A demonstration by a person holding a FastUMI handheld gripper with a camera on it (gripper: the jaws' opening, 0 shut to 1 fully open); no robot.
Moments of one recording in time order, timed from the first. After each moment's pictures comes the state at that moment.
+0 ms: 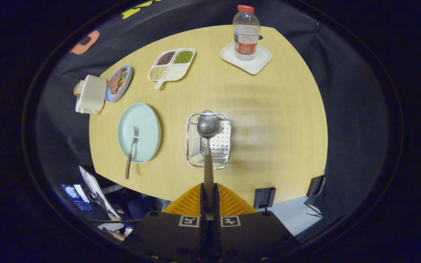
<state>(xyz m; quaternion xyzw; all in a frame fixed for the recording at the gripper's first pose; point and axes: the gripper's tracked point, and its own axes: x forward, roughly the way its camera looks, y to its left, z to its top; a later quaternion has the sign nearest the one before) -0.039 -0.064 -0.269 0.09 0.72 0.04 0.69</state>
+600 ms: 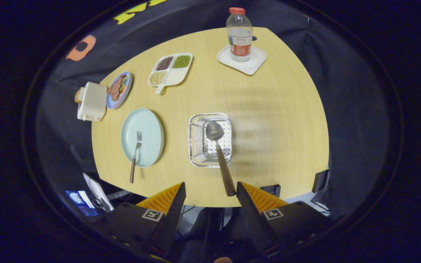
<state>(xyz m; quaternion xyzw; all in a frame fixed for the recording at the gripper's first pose) -0.032 -0.059 -0.263 0.12 0.69 0.02 0.71</state>
